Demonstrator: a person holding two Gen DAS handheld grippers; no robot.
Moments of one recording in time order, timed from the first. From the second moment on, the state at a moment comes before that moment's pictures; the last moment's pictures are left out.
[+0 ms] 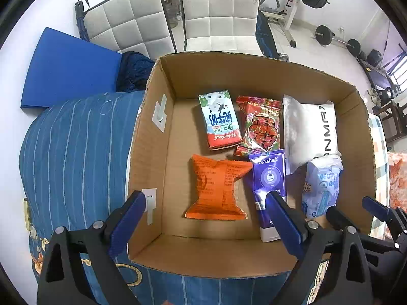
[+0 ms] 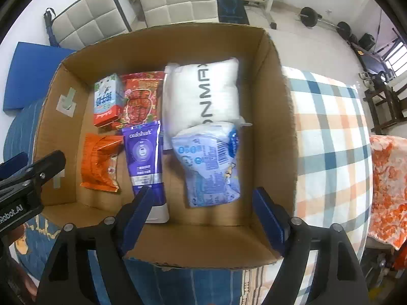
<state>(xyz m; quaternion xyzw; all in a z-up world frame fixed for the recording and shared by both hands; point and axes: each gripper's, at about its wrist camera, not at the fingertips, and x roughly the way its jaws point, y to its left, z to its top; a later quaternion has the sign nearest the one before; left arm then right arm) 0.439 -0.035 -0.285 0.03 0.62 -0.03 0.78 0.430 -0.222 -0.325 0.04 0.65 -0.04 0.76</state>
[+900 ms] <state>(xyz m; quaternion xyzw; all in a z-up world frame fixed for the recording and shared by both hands) 0.396 -0.038 -0.247 0.05 0.56 0.00 0.83 0.380 -0.230 -0.261 0.03 0.59 -0.06 0.80</state>
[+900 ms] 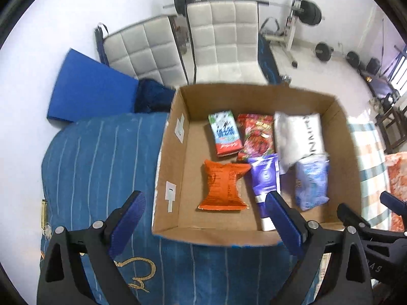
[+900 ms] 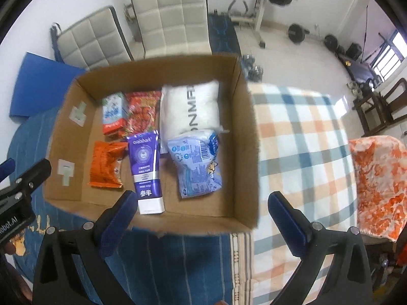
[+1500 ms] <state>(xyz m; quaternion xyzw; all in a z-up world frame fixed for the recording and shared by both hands) 0.238 -0.031 -0.059 0.02 0.44 -0.03 0.90 0.186 -0.238 -0.063 0.06 0.48 -0.03 0.88</state>
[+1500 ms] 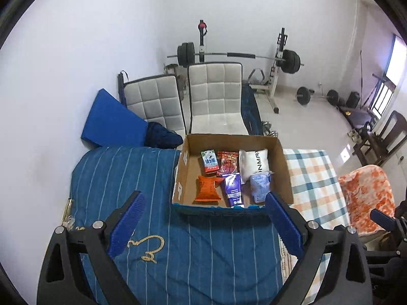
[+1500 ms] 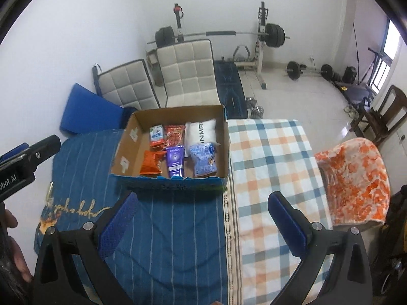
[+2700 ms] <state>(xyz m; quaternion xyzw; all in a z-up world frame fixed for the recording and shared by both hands) 0.201 -0.029 -0.009 0.01 0.41 -0.01 0.91 0.179 -0.240 0.037 0.03 0.39 -0.06 0.92</state>
